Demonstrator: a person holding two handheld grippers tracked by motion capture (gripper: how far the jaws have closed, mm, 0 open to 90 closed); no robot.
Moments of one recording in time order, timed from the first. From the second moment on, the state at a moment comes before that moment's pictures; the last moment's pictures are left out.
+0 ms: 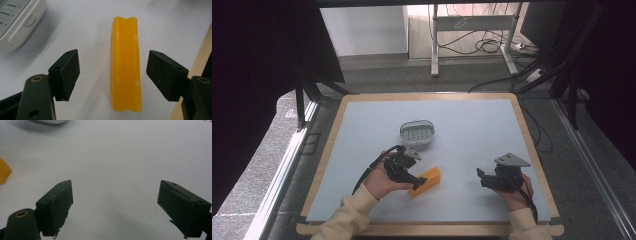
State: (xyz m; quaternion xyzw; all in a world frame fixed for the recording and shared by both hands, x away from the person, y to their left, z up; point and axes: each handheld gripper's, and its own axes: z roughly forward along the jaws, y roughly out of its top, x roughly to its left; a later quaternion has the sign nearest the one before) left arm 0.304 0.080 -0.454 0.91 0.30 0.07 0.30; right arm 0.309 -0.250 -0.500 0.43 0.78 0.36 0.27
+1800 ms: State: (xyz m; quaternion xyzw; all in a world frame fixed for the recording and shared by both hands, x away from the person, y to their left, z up) left arm 0.314 0.043 -0.487 0.92 0.30 0.04 0.23; right arm 0.309 -0.251 -0.500 0.44 0.78 0.36 0.27
